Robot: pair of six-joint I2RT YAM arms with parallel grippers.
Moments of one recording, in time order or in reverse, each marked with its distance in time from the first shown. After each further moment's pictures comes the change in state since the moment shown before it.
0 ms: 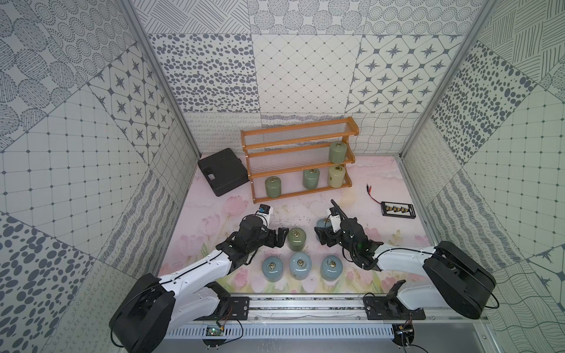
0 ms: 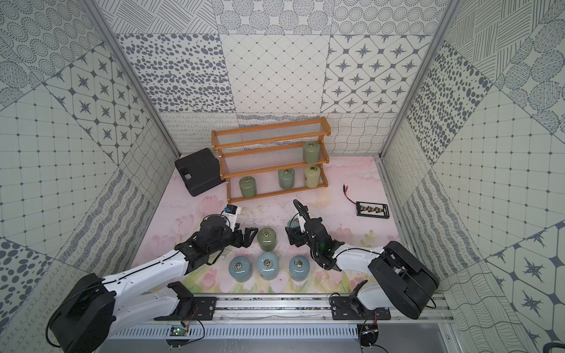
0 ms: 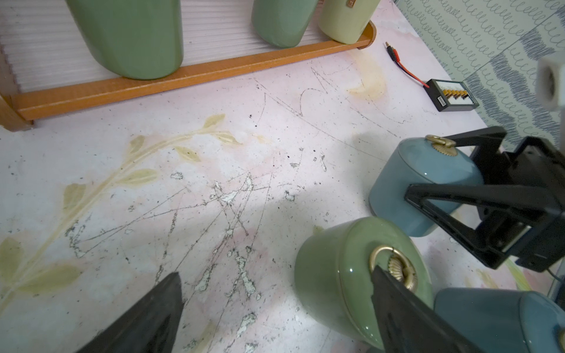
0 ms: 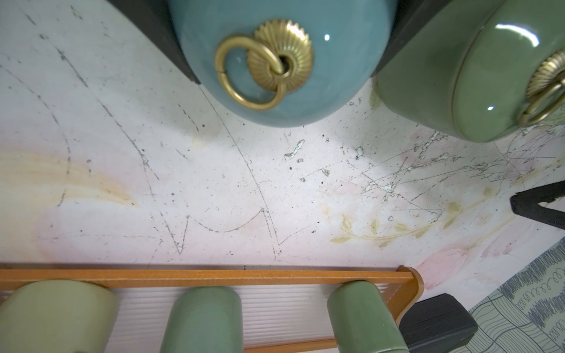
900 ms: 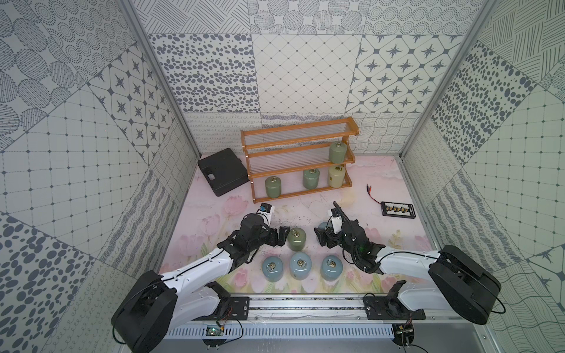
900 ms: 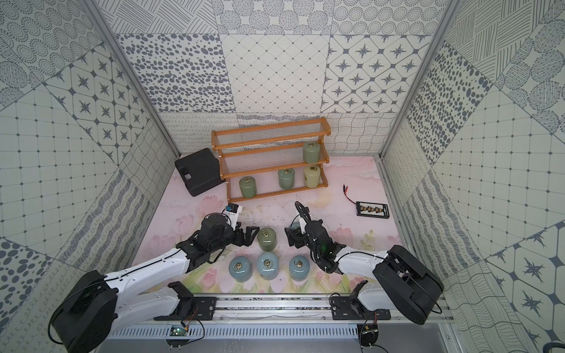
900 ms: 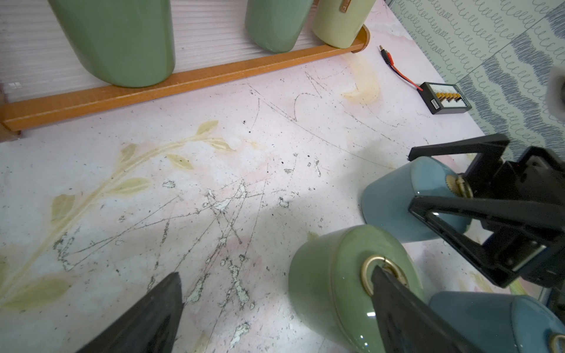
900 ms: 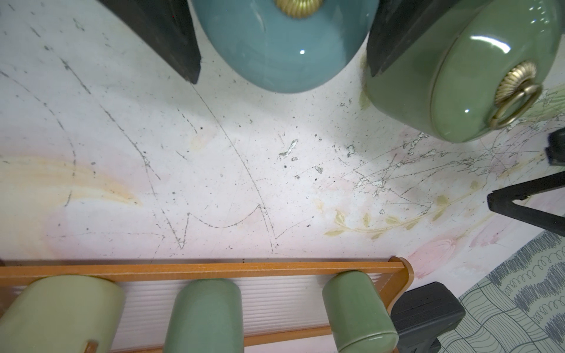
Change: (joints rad) left arm -0.003 0.017 0.013 0.014 0.011 0.000; right arm 0.016 -0.050 -0.024 0.004 0.034 0.021
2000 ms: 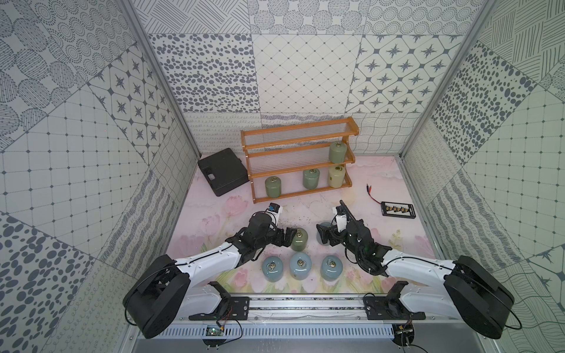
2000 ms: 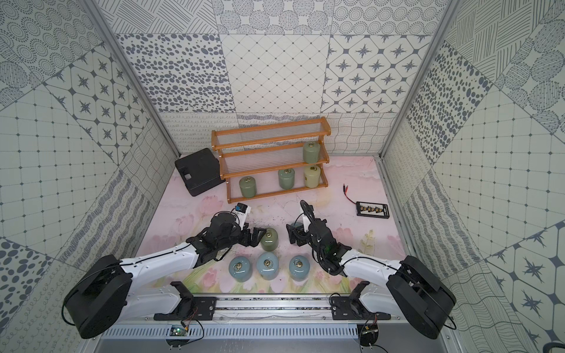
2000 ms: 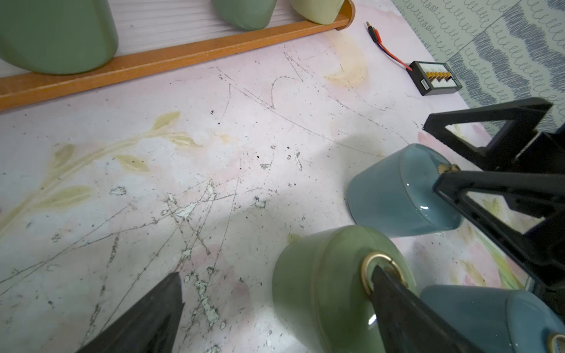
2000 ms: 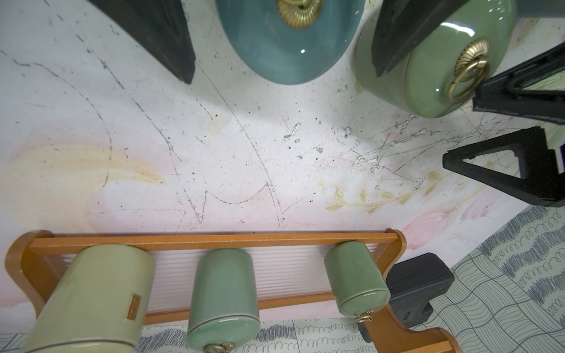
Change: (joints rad) left arm -0.054 0.135 0.050 0.052 0.027 -0.003; right arm 0.001 -0.119 -0.004 -0.057 0.037 0.007
